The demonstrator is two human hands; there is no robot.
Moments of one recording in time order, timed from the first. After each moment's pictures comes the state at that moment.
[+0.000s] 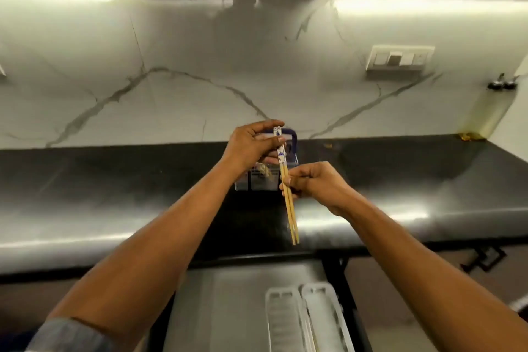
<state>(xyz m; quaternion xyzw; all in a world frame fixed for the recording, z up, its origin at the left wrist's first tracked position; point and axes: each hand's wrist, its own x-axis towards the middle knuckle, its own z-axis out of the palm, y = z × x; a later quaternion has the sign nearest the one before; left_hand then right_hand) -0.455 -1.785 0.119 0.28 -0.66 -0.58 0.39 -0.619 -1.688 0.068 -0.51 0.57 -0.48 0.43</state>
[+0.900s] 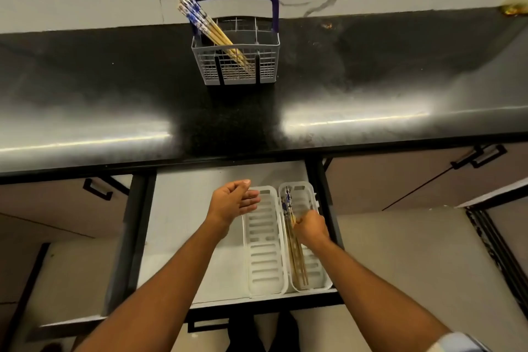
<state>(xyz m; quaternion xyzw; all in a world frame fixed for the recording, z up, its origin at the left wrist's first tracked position) -0.440 -1.655 -0.195 0.54 -0.40 -0.69 0.27 -0.617 -1.553 -0.238 -0.30 0.86 -0.13 0.39</state>
